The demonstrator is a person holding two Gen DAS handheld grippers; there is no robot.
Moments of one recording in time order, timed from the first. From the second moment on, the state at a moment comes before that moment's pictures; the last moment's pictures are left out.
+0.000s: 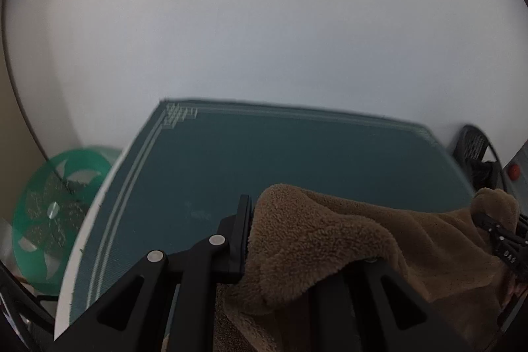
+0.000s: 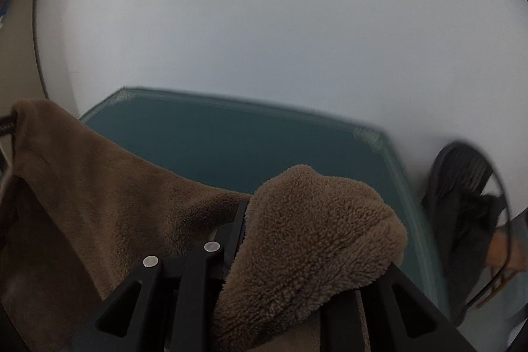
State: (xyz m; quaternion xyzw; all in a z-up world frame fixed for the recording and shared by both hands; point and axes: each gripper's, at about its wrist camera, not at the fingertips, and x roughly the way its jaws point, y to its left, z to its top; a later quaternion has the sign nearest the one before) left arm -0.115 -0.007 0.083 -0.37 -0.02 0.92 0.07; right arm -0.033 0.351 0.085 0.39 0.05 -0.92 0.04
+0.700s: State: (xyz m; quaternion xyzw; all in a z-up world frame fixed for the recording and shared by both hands) left arm -0.079 -0.023 0.082 -0.42 0.08 0.90 0.07; right arm 0.000 0.372 0.097 0.41 0.16 -0.89 0.11
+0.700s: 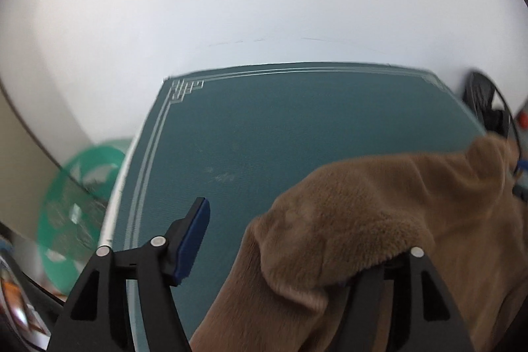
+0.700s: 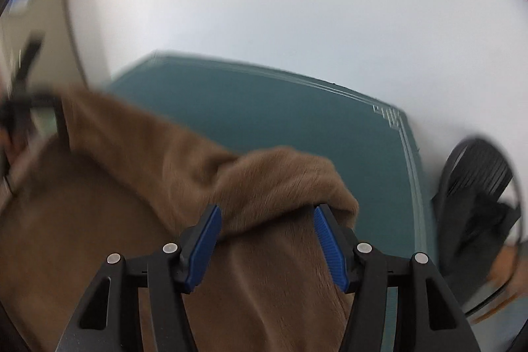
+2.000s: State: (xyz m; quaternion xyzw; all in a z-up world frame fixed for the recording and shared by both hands) left arm -0.164 0.005 0.046 -0.49 0.06 0.87 0.02; right arm -0.172 0.402 0.055 0.43 0.00 -0.90 0.07
